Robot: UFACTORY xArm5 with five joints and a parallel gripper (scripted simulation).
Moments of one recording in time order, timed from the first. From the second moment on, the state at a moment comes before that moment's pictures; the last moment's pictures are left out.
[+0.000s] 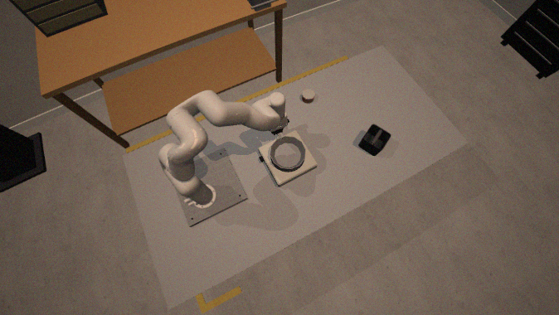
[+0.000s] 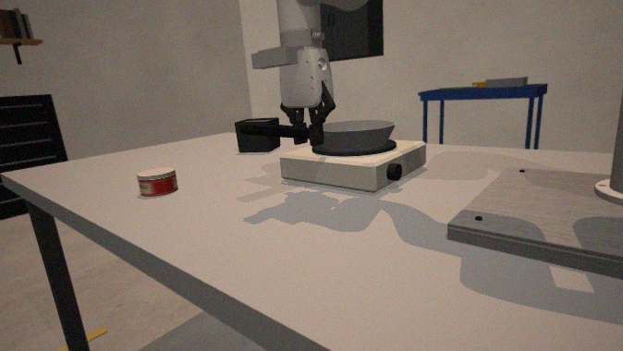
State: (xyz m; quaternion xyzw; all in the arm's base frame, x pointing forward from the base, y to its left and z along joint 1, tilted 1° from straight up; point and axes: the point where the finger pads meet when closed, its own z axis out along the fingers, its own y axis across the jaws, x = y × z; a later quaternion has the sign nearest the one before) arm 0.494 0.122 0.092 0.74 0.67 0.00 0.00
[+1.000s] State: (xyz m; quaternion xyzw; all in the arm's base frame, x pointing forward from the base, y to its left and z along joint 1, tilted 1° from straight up) arm 0.493 0.122 0.100 0.74 0.67 0.00 0.00
